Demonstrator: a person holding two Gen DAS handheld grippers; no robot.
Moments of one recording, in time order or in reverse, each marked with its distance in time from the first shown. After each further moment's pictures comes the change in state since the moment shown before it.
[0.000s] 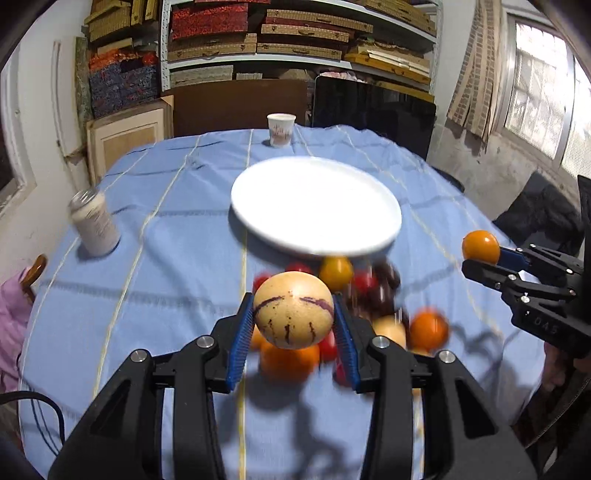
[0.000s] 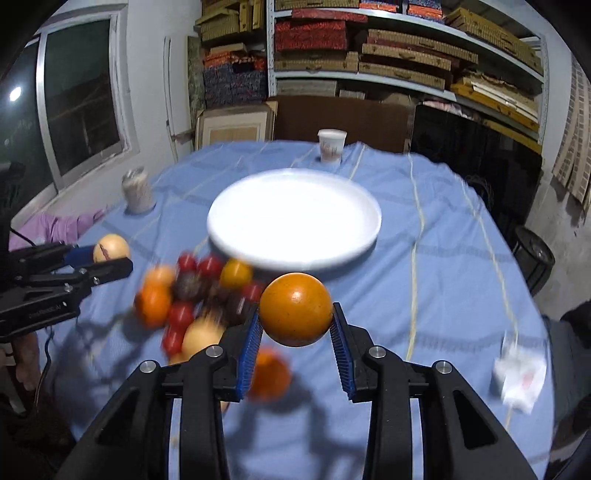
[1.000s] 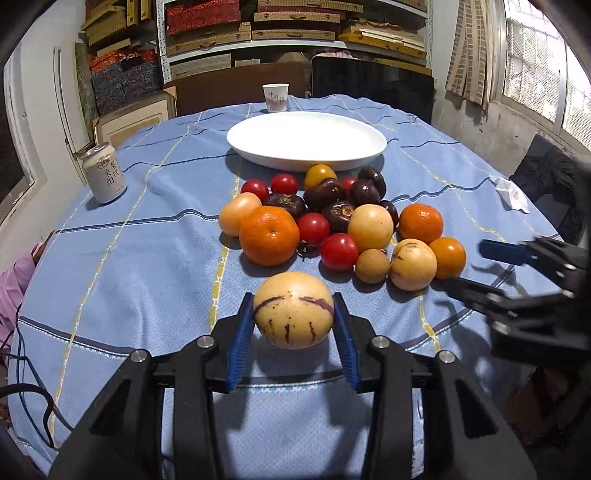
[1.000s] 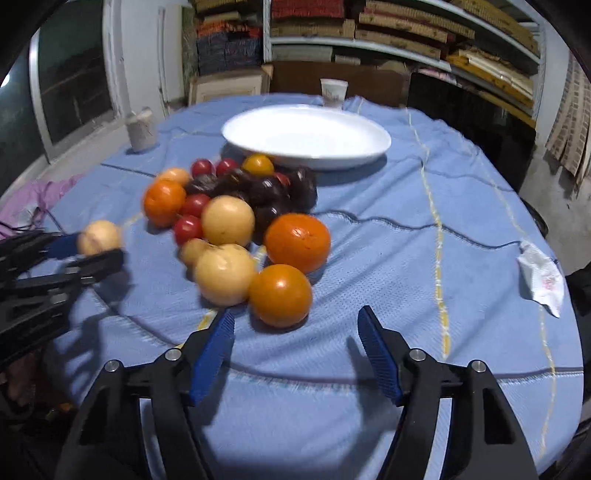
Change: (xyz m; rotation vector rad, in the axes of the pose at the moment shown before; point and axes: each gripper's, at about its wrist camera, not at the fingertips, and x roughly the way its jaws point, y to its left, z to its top) left arm -0.022 -0.029 -0.108 0.061 0.040 0.077; right arm 0.002 0.043 -0.106 0.008 0.144 -0.065
